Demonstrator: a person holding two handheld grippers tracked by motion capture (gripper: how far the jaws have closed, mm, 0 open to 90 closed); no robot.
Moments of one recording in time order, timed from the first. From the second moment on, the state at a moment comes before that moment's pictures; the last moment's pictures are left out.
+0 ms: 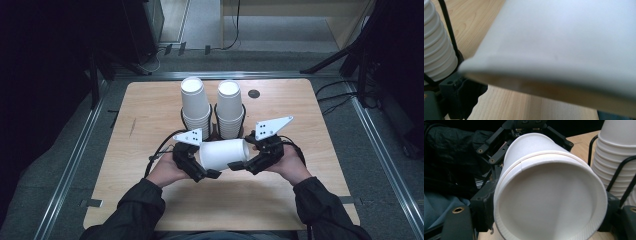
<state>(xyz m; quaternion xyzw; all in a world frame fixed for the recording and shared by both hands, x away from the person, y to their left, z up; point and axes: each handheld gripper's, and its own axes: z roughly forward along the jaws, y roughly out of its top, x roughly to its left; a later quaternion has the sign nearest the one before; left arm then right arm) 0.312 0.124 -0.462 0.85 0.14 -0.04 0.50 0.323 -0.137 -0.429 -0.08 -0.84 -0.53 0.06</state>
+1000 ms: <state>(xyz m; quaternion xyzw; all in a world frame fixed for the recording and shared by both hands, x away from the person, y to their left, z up) 0.315 0.145 -0.451 0.88 0.16 -0.03 0.44 0.324 -0.137 -0.439 -0.11 -0.88 -0.46 0.05</state>
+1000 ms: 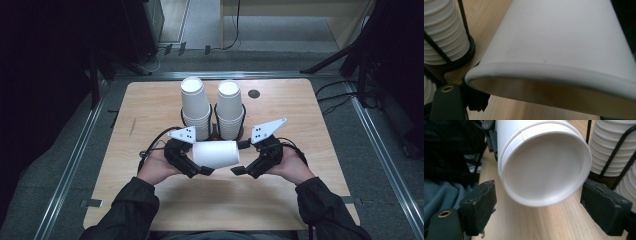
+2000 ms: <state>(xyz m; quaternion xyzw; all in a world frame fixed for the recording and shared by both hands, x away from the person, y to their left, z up) 0.318 0.121 -0.478 0.95 0.15 -0.02 0.28 0.320 -0.120 -0.460 -0.09 -0.92 -0.37 0.00</state>
